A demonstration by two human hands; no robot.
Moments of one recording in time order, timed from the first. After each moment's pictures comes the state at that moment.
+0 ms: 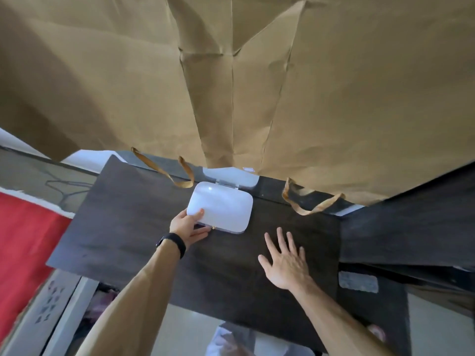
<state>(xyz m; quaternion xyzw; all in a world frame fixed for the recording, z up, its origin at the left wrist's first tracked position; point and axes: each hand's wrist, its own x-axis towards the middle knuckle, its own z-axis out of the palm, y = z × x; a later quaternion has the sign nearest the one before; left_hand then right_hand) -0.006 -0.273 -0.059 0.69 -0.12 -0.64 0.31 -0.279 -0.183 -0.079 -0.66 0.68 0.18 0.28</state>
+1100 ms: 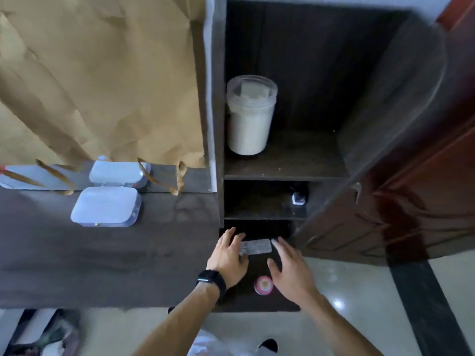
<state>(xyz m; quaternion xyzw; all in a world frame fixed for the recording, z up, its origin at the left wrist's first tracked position) -0.386 -0.058 -0.027 0.53 -0.77 -0.34 0.07 -0.564 0.026 -0.017 -0.58 0.77 -0.12 0.23</state>
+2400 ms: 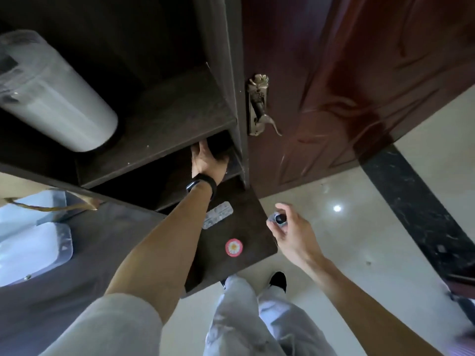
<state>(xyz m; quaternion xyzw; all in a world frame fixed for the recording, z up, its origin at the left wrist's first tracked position) -0.594 -0.158 -0.018 0.57 -0.72 -0.36 0.12 -0.654 0.104 -0.040 -0.35 0.85 -0.31 0.26</state>
